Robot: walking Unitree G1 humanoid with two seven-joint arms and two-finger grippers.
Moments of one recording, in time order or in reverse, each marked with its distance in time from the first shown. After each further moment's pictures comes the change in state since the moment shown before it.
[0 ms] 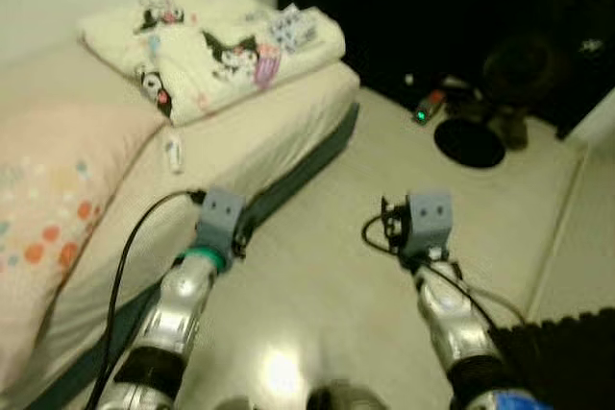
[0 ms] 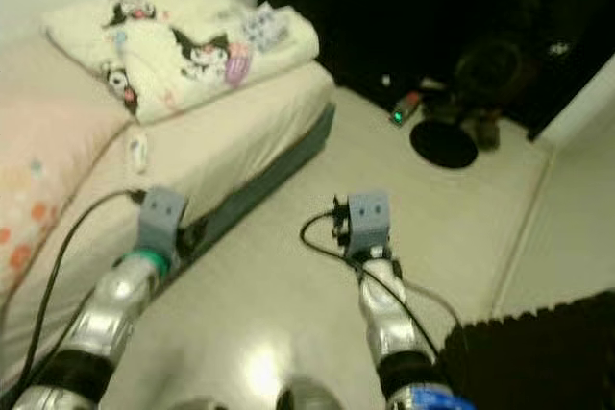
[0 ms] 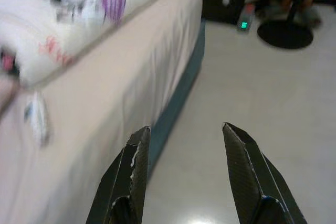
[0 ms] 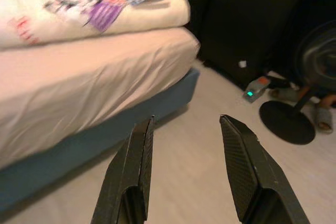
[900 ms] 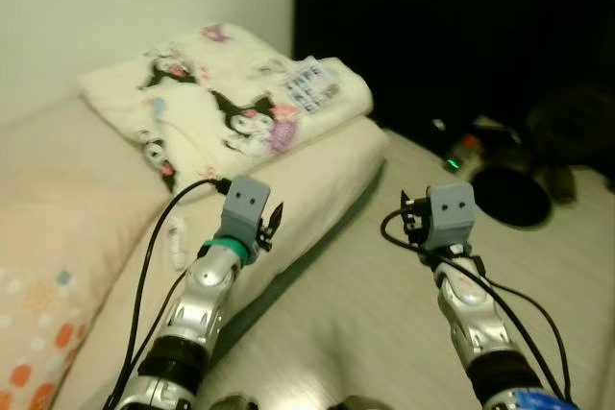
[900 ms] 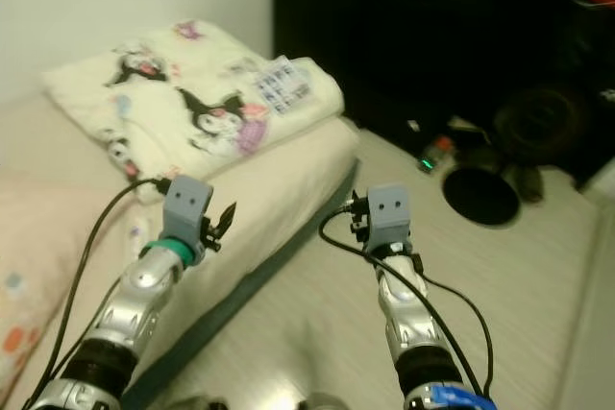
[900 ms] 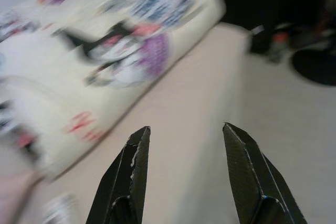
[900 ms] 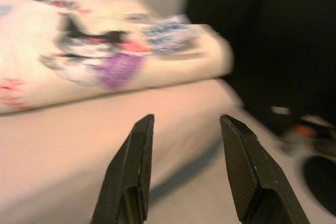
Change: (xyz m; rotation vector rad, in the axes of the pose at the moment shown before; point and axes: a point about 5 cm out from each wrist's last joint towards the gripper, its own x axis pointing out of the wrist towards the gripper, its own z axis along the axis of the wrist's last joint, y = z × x) left arm -0.003 -0.001 -0.003 0.008 0.005 -0.004; right arm 0.000 0.013 0.003 -0.002 -0.013 0.076
